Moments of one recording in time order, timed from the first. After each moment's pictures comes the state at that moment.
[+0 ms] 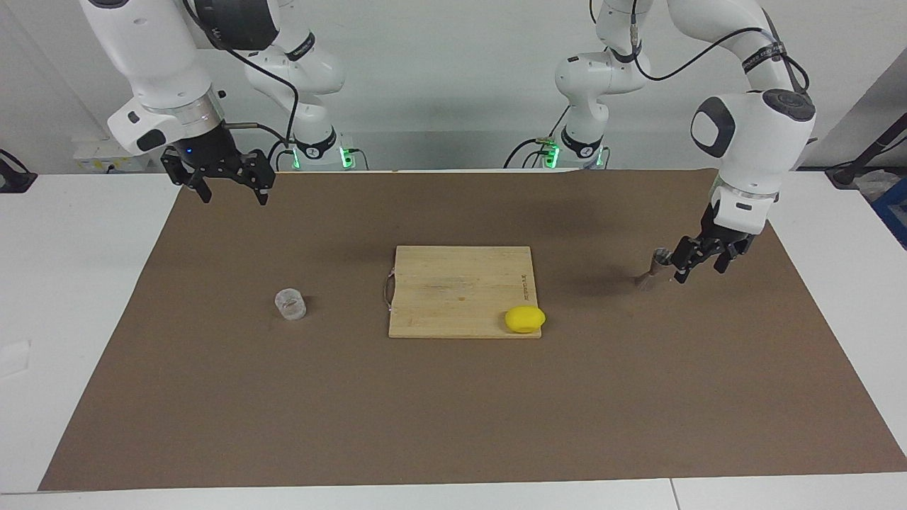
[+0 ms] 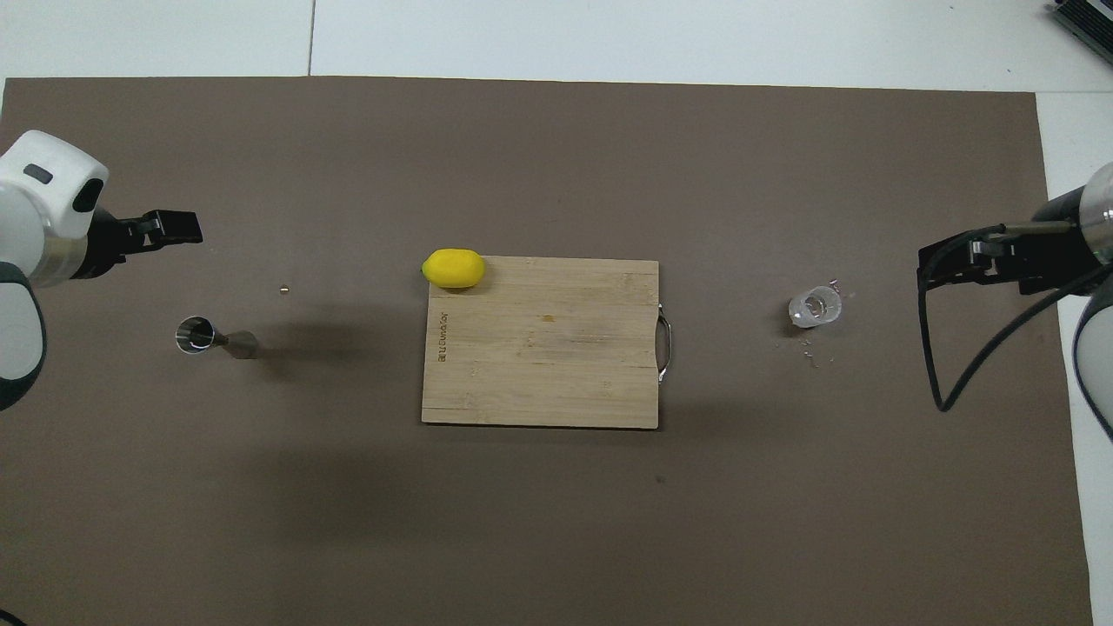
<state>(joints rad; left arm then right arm) 0.03 0.05 -0.04 -1.94 -0.02 2.25 -0.18 -0.05 0.02 0.11 -1.57 -0.03 1.56 0.12</state>
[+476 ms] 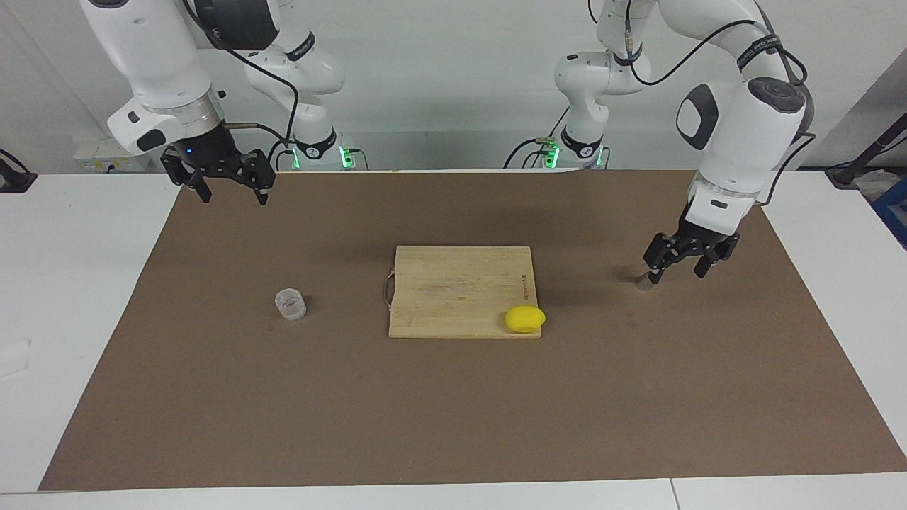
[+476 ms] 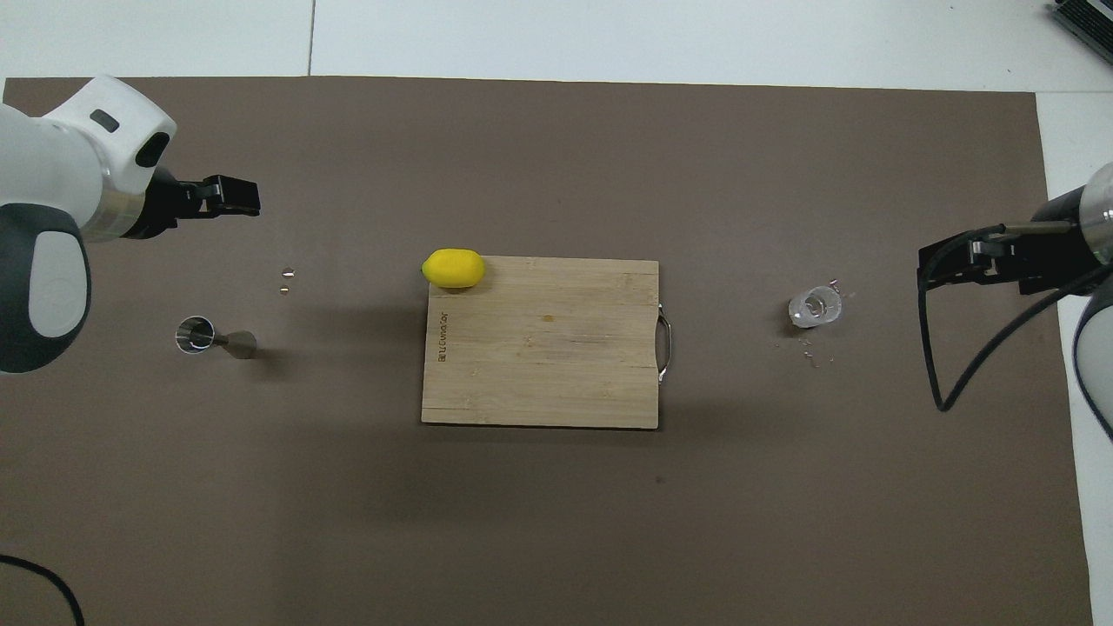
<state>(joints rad) -0.08 0.12 -0.05 -1.77 -0.04 2.10 -0.18 -0.05 0.02 0.11 -1.57 -0.03 1.56 0.12</state>
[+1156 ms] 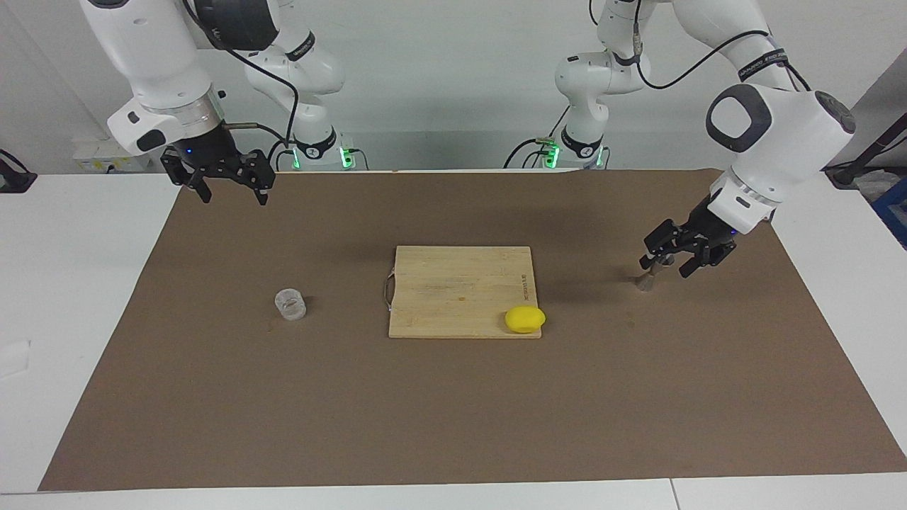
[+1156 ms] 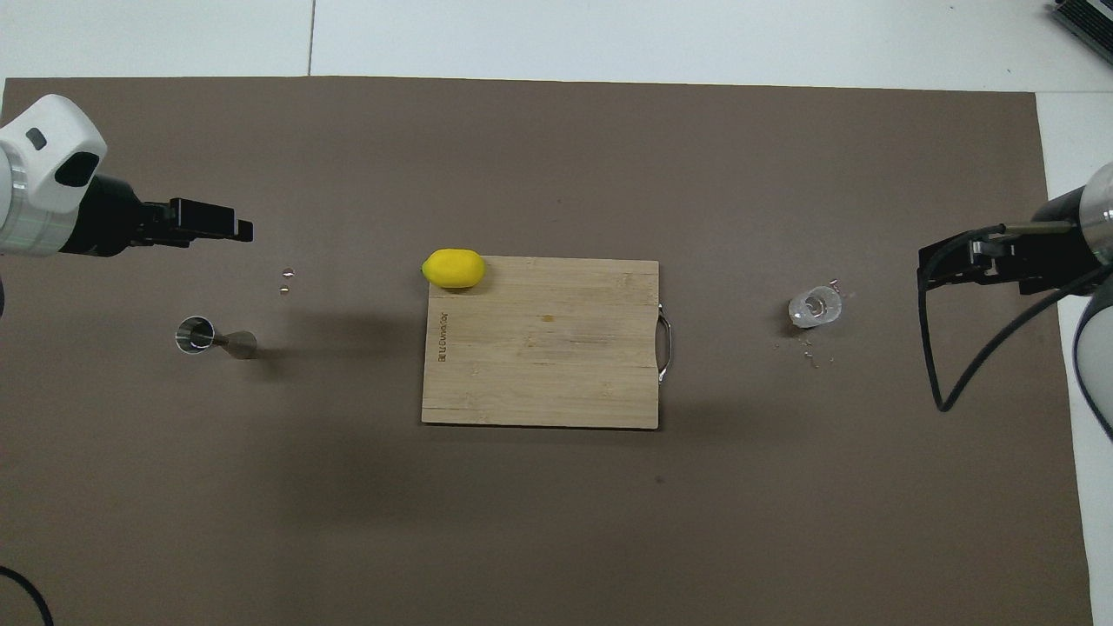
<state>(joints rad) 0.04 0.12 -0.03 -1.79 -0.44 1.97 0.24 -0.05 0.02 0.11 -1.57 -0.03 1.56 0.12</state>
